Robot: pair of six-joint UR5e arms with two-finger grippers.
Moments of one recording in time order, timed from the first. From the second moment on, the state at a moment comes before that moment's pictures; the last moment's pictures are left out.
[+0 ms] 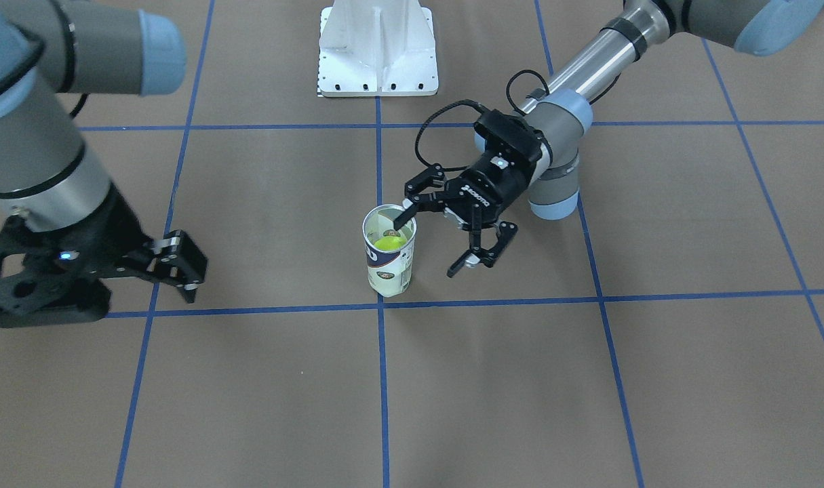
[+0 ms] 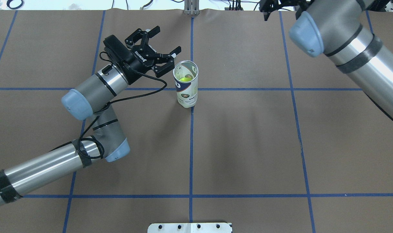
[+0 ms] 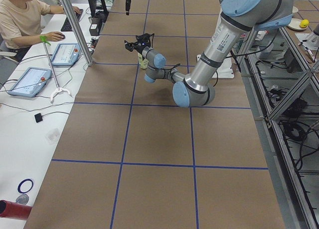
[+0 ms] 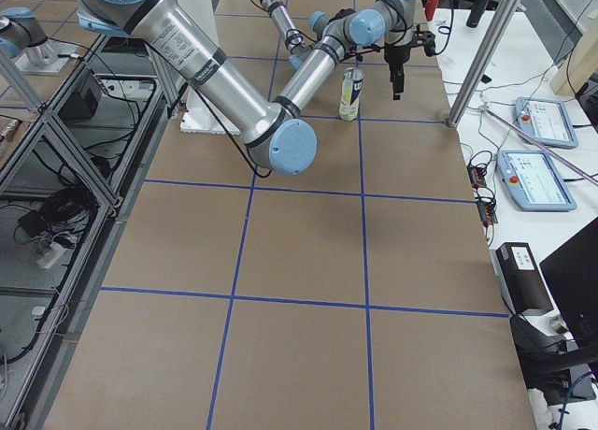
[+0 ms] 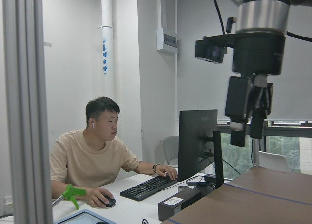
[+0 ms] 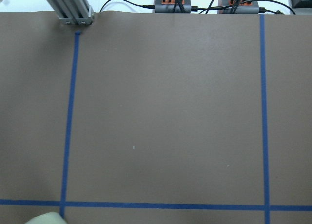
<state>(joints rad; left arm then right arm) -0.62 -2.23 -1.15 -3.46 -1.27 -0.36 1.10 -0.86 1.61 -1.73 2.13 0.65</state>
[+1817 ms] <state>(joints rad) -1.38 -1.80 -1.43 -2.63 -2.19 -0.04 1.52 -1.69 1.70 -1.41 2.22 0.06</state>
